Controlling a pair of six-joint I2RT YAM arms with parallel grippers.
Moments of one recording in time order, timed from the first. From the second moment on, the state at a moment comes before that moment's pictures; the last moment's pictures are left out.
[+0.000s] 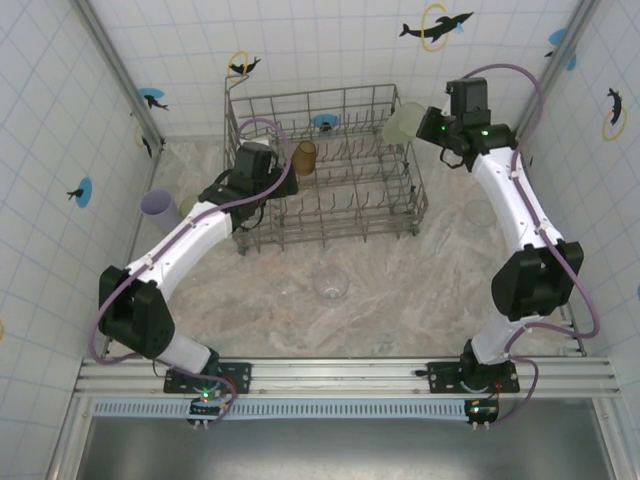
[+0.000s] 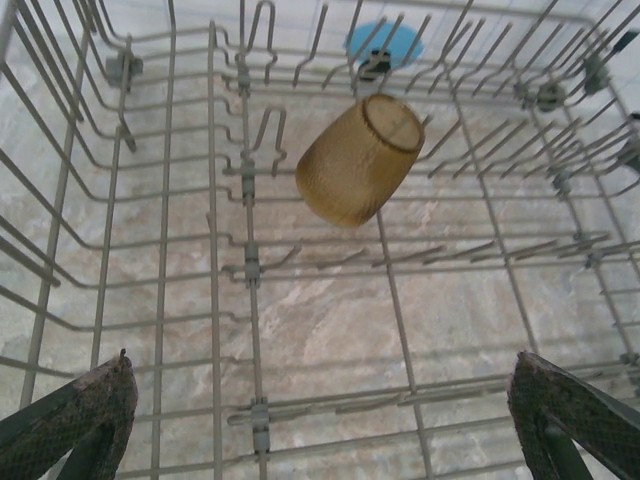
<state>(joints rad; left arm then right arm) -0.48 1.52 1.27 -0.43 -0.19 -0.41 0.21 1.71 1.75 -0.63 -0.08 0.47</state>
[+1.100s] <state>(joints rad) -0.22 1.60 1.20 -0.09 0.42 -0.74 0.31 1.60 1.26 -0.11 -0.38 0.64</state>
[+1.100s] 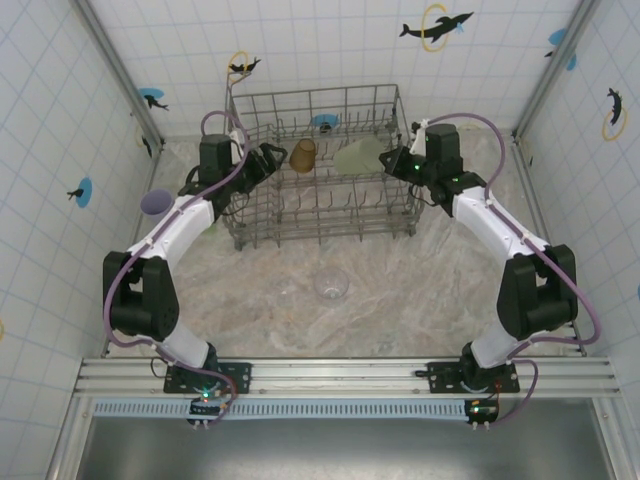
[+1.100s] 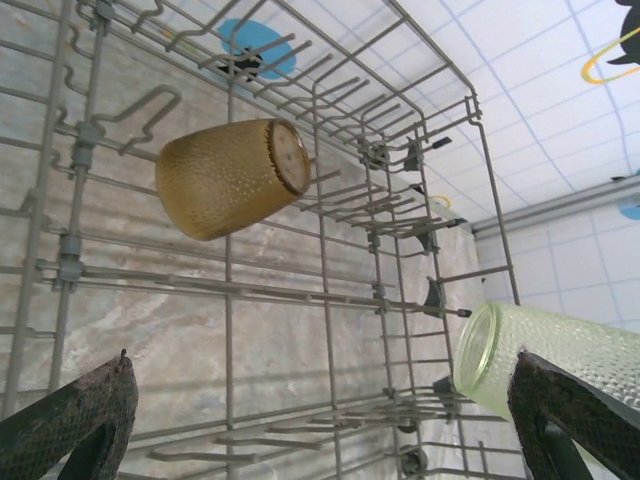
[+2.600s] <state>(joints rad) -0.26 1.76 1.25 0.53 0.65 -1.32 0.34 1.70 1.07 0.68 -0.58 1.08</state>
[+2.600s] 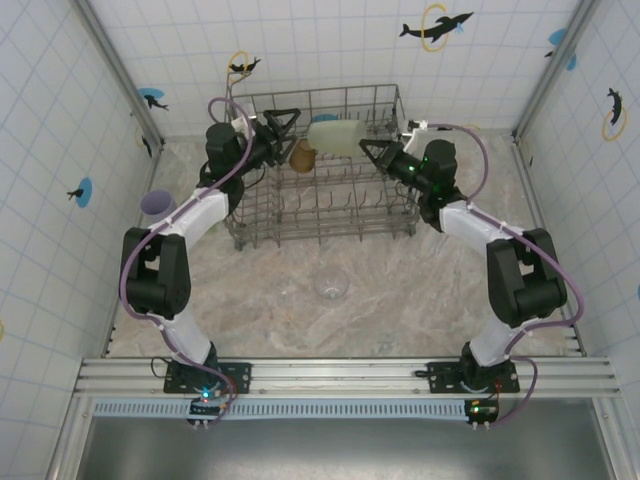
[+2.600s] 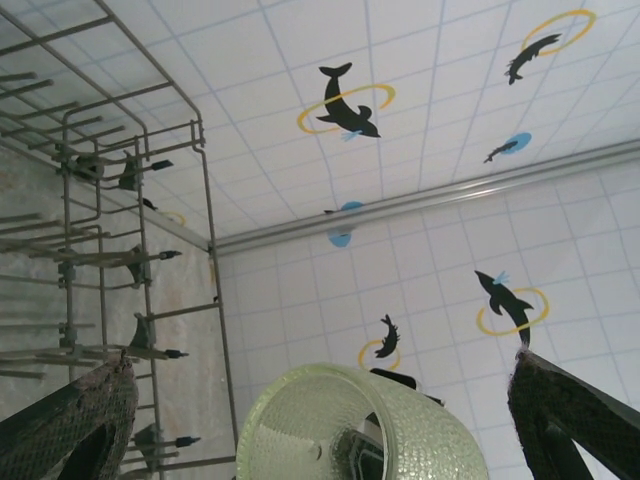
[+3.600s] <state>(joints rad) -0.32 1.79 1.24 0.63 0.71 -1.44 0.38 1.79 1.07 0.83 -0.56 1.19</state>
